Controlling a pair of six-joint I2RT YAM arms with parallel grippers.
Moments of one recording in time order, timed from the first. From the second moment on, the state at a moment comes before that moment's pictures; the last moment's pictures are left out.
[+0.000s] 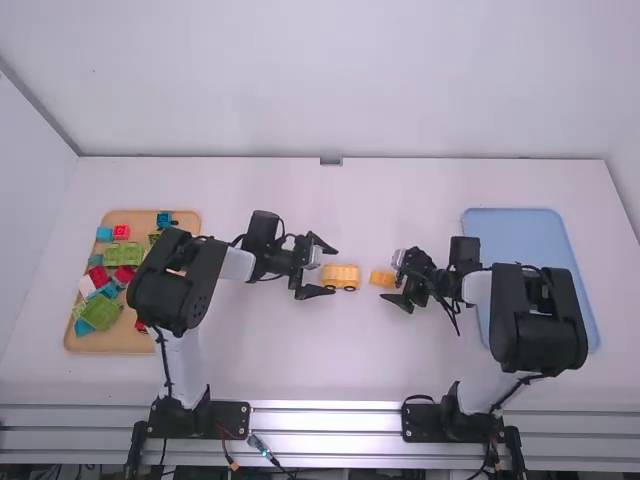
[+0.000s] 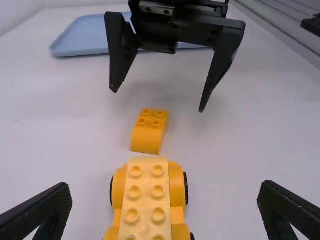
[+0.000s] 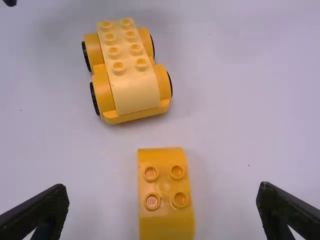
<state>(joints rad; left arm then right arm) -0.26 2.01 0.86 0.31 1.19 0.89 -0.07 1.80 0.61 0.05 -0.92 -1.17</state>
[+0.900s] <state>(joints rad) -0.26 2.01 0.86 0.26 1.10 0.88 -0.07 2.07 0.73 0.05 -1.09 -1.31</state>
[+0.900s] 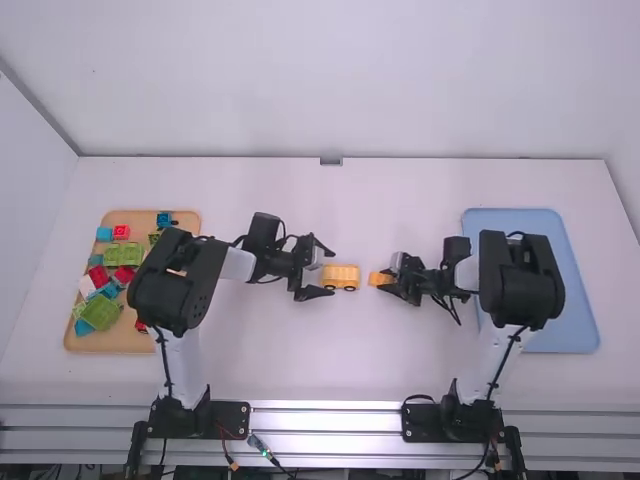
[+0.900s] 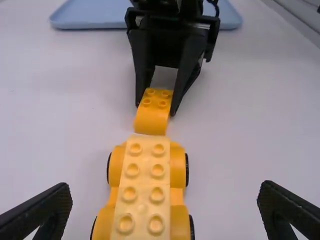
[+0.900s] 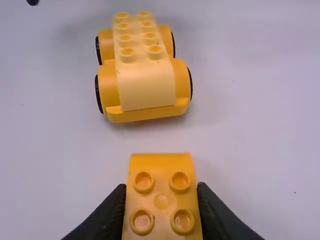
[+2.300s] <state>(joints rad) -0.30 2.20 0.94 0.35 1.05 0.91 0.17 2.07 1.10 -0.52 -1.16 -1.50</state>
